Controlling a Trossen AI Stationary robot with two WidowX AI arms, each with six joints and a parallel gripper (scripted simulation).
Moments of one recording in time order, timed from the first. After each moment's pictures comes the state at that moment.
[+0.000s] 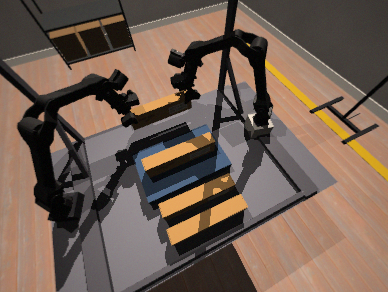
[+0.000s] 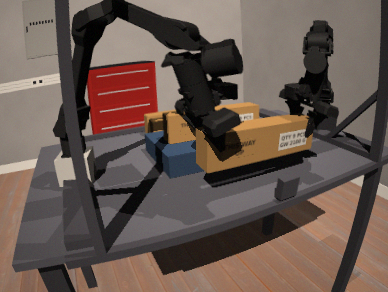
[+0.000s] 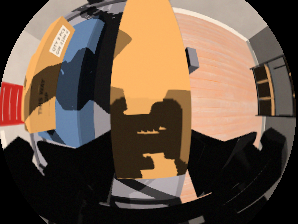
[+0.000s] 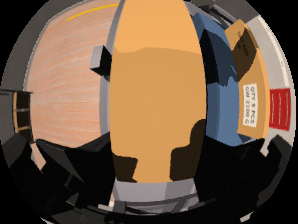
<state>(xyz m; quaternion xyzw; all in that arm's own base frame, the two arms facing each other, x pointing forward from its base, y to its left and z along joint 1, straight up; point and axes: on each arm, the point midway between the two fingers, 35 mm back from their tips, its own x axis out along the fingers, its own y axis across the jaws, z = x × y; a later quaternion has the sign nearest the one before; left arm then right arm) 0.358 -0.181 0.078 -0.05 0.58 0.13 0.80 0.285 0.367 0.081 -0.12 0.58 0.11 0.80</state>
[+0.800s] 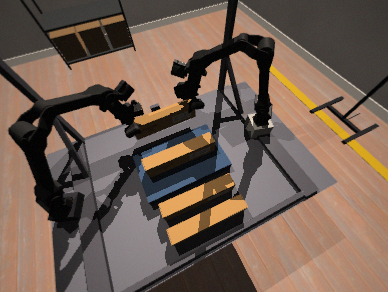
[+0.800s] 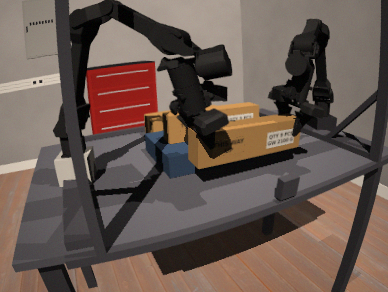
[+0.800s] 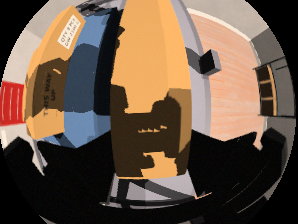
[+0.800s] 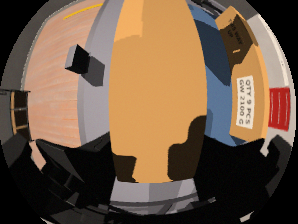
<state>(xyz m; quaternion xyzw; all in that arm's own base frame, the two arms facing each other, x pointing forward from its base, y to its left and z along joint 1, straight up) 0.348 -0.129 0.067 -0.05 0.59 0.13 0.80 0.299 0.316 0.069 -0.13 0.59 0.10 0.79</state>
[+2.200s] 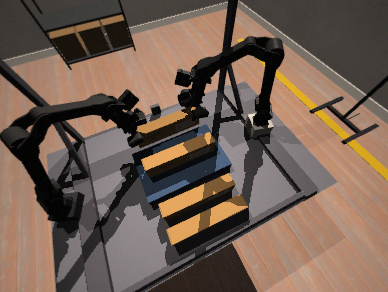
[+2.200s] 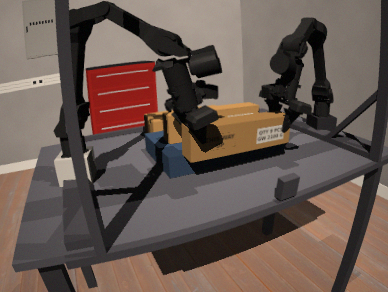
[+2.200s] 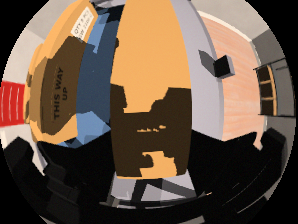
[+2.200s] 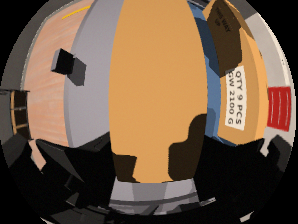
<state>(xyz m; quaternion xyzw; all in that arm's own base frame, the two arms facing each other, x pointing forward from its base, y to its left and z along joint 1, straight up) 0.339 -0.079 0.064 -0.05 0.59 0.13 0.80 0.312 0.268 0.067 -0.12 0.60 0.10 0.79</state>
